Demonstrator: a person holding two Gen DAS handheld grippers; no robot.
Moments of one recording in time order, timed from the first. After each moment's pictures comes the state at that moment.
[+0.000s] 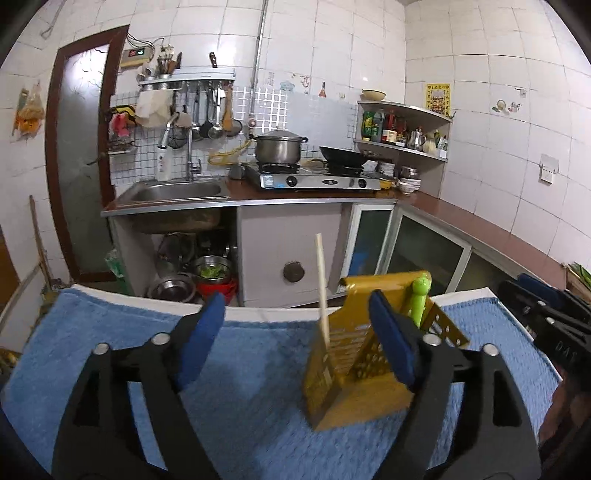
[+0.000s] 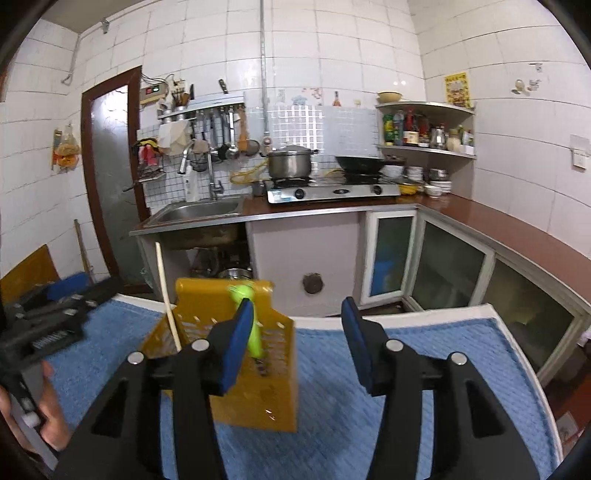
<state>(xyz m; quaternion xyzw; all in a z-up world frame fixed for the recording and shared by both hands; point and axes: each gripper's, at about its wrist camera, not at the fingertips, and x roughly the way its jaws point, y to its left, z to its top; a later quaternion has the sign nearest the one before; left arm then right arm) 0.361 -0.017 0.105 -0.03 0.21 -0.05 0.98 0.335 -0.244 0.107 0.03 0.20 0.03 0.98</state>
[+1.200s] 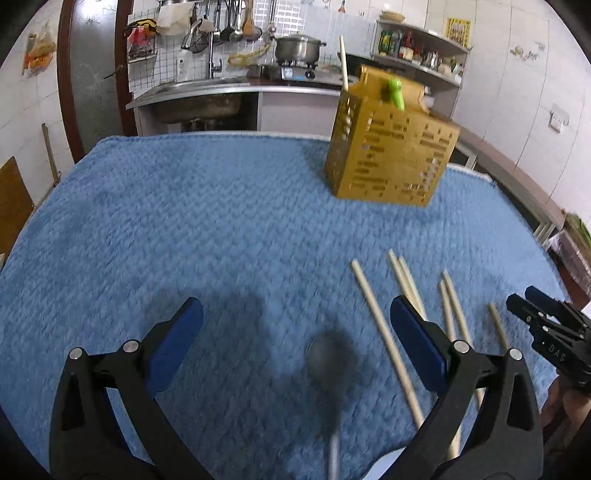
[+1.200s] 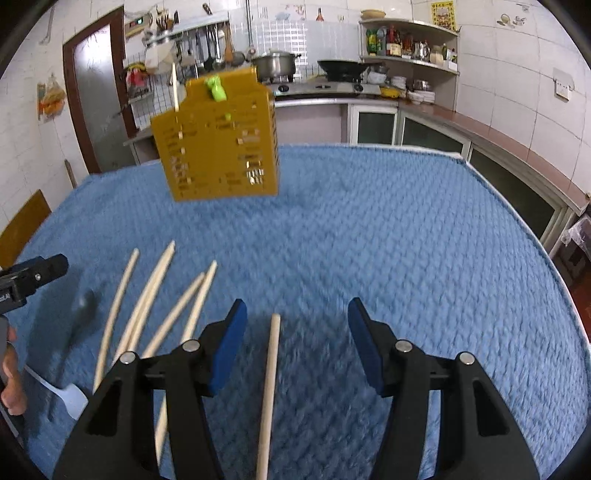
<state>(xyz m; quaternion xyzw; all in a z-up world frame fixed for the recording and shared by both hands) 0.208 0.009 -0.020 -0.04 0.39 -0.03 0.92 0.191 -0.256 -0.034 0.04 0.37 0.02 0.93</state>
